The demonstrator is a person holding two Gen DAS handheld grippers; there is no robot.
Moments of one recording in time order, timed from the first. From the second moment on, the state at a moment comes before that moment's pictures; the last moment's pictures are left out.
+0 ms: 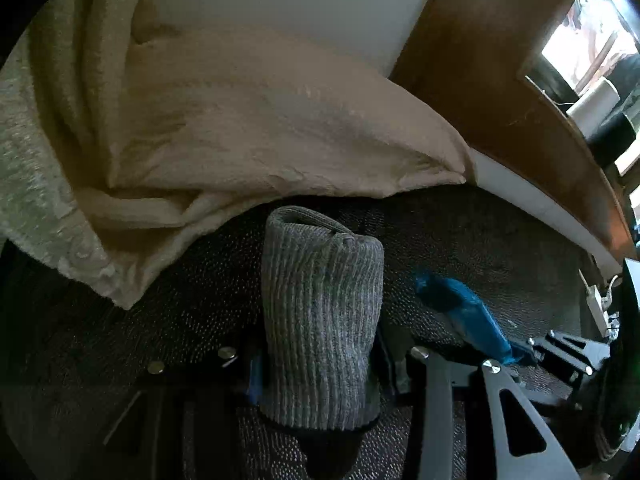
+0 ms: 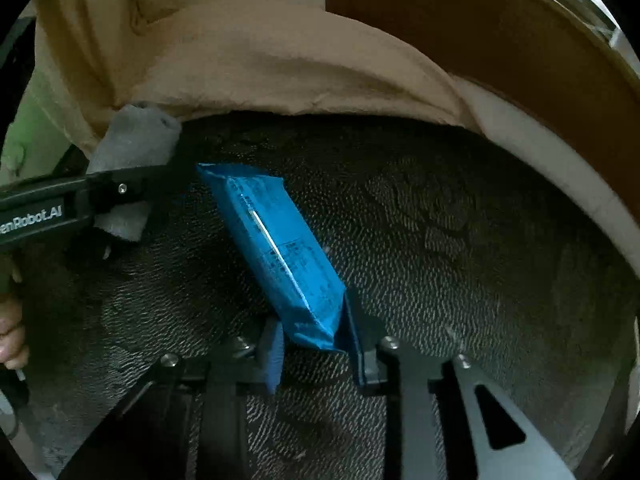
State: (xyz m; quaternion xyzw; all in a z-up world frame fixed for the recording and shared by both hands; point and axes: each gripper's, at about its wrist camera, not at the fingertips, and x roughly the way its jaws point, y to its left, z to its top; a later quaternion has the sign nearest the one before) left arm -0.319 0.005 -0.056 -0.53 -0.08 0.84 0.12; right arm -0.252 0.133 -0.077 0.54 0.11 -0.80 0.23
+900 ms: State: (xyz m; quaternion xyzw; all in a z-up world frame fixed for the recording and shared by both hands) left arm -0.164 0.131 0.037 -0.48 -0.01 0.84 0.23; right arm -0.070 0.276 0.034 0.50 -0.04 -0.86 0.12
